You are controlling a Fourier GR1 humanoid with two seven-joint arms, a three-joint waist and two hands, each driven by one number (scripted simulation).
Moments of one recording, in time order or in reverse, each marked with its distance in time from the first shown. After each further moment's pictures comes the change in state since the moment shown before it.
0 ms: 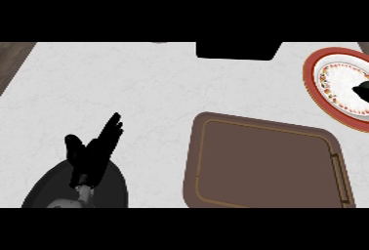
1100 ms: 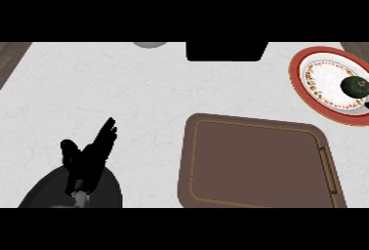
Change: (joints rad) left arm 0.044 -0.005 0.021 -0.015 -0.022 0.014 0.007; right arm 0.184 0.027 -0.301 -0.069 -0.482 0.368 -0.606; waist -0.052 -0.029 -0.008
